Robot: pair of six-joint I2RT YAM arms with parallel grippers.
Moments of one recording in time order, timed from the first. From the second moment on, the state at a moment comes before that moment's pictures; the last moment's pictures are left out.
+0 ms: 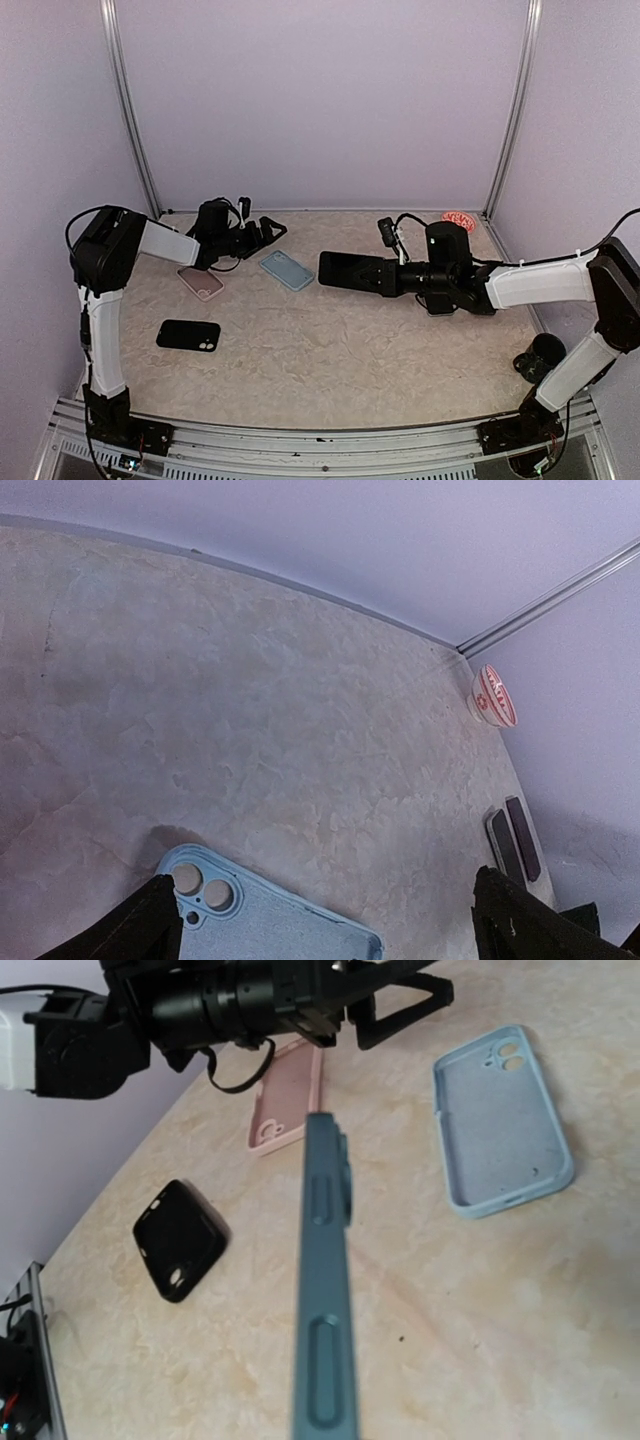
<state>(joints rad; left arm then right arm) -0.35 2.13 1.26 0.50 0.44 -0.63 0.67 1.53 0.78 0.41 -0.46 0.46</state>
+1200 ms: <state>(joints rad) -0.40 2.19 1.15 0.62 0.52 -0.65 0.63 1.57 0.79 0.32 -0.39 0.52</state>
